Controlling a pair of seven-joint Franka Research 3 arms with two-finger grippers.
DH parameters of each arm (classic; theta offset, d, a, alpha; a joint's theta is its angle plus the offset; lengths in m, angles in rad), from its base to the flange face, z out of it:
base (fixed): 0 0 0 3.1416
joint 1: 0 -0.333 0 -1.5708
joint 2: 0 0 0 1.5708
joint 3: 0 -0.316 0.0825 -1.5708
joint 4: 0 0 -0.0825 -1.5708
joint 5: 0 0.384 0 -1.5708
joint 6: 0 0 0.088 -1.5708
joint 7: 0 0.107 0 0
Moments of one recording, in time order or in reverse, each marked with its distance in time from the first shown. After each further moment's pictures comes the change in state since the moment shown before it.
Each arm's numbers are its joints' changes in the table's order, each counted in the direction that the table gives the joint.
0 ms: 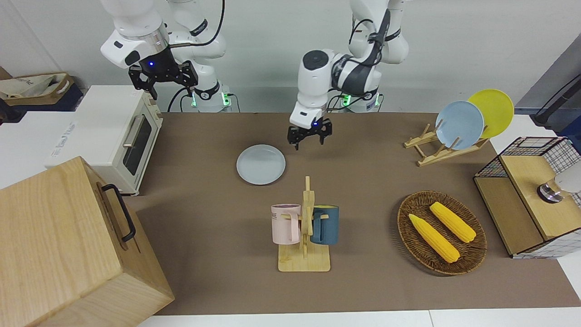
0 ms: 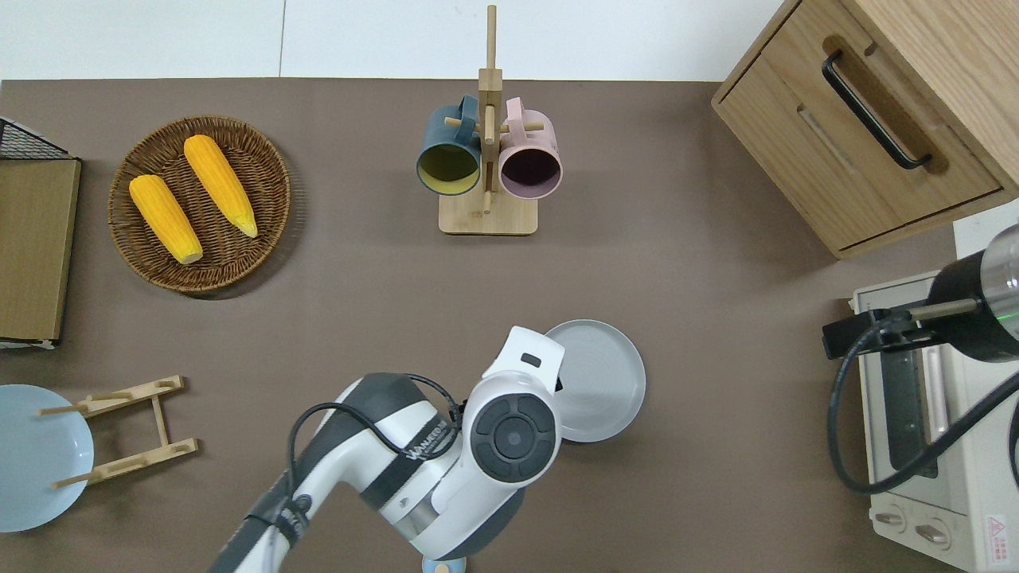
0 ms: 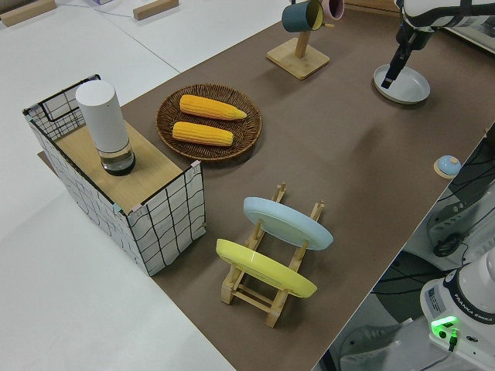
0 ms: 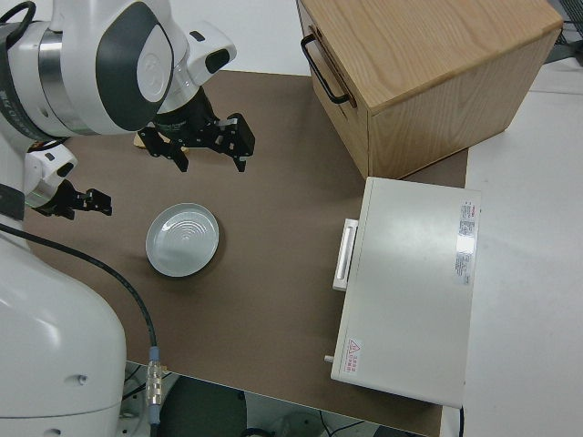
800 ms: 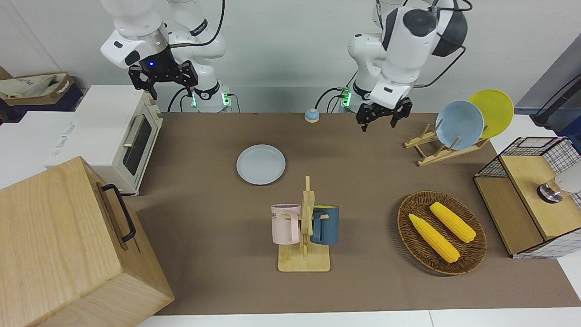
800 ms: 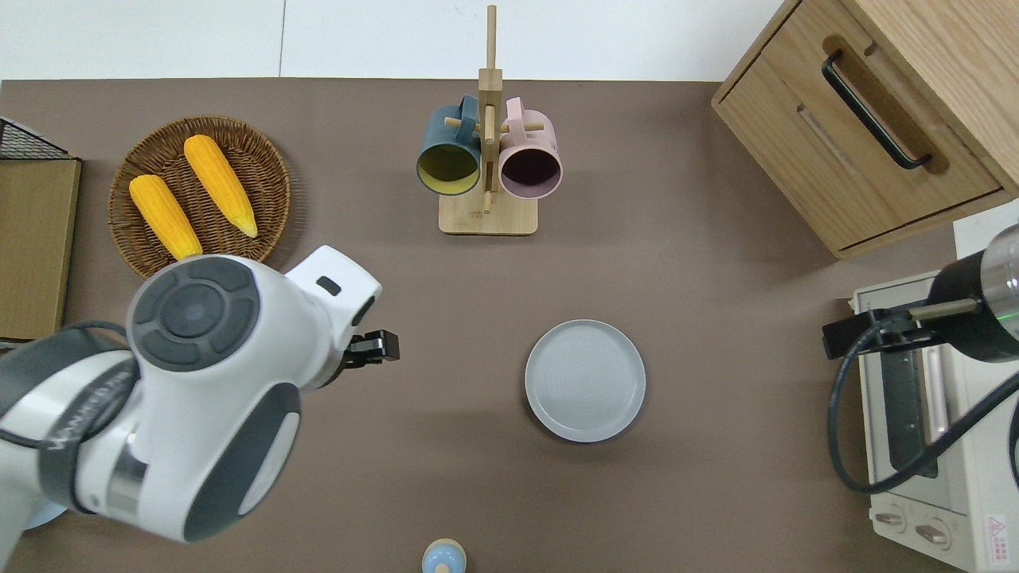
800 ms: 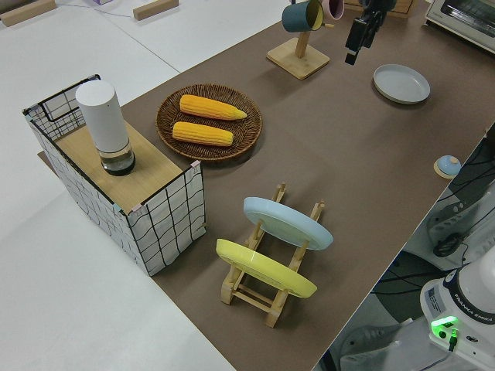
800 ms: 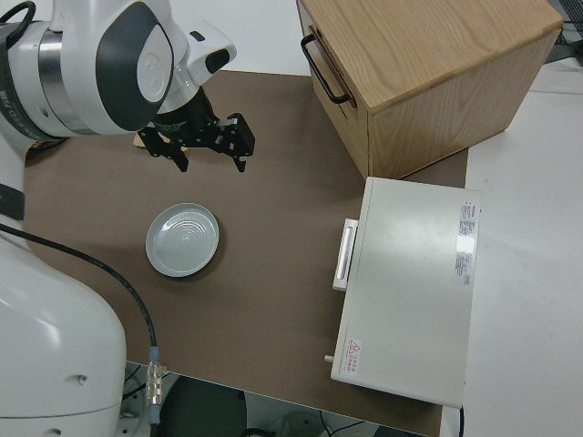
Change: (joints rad) left arm -0.343 0.104 -0.015 0.246 -0.047 0.409 0.472; right arm 0.000 0.000 0.000 0.000 0.000 0.000 0.000
